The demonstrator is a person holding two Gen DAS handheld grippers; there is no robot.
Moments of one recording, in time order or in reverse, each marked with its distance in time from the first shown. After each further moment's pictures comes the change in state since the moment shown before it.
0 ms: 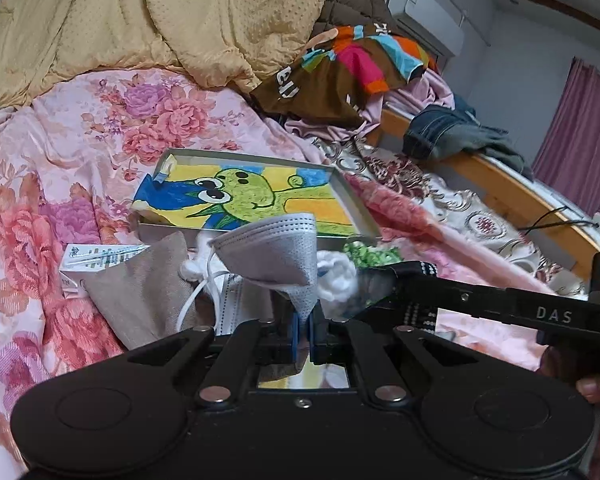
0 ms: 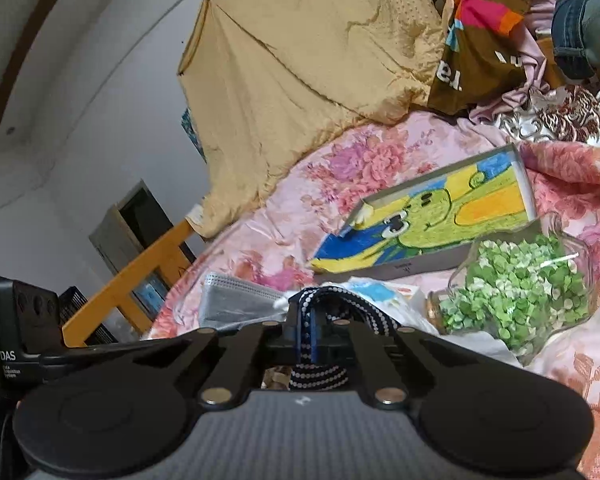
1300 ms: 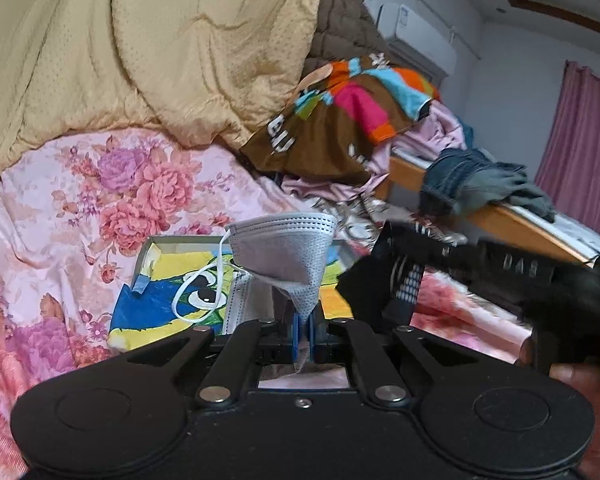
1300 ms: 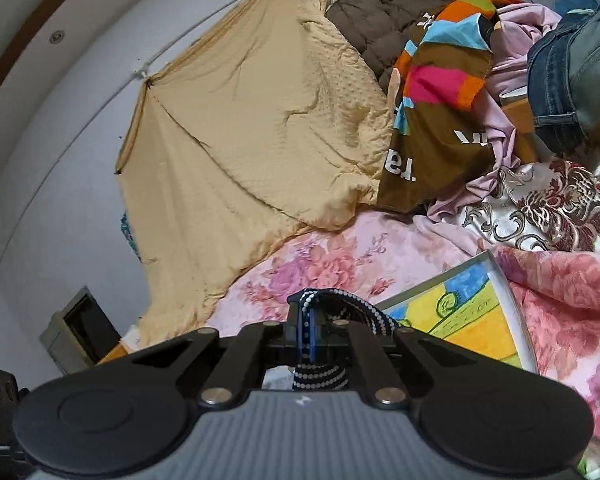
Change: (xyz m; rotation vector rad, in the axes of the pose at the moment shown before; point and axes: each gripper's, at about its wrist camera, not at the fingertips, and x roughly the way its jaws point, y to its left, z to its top) left arm 0.095 0.009 0.111 0.081 -0.082 0.022; right arm 0.100 -0.055 0.106 0.082 -0.291 -0.154
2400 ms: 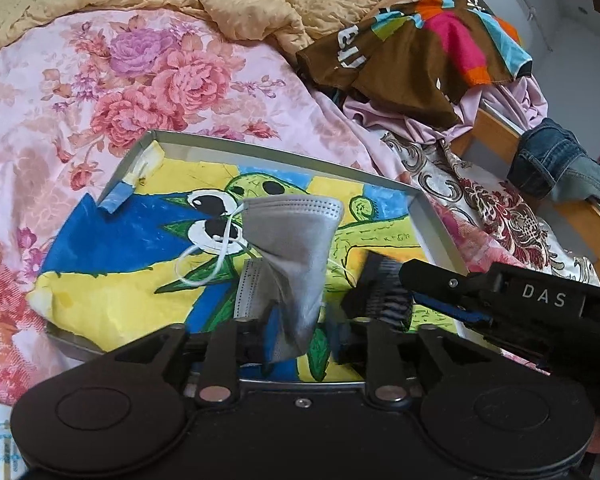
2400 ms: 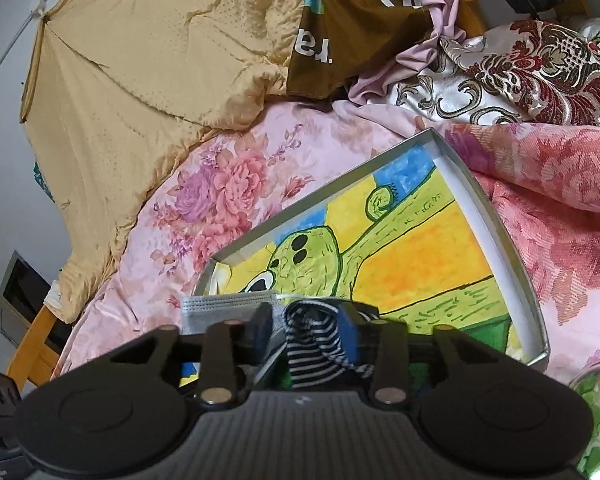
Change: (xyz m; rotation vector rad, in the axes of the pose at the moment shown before) left arm 0.147 0.048 -0.023 -0.207 0.175 0.053; right arm 0.094 -0.061 -0.034 0.139 0.306 -0.198
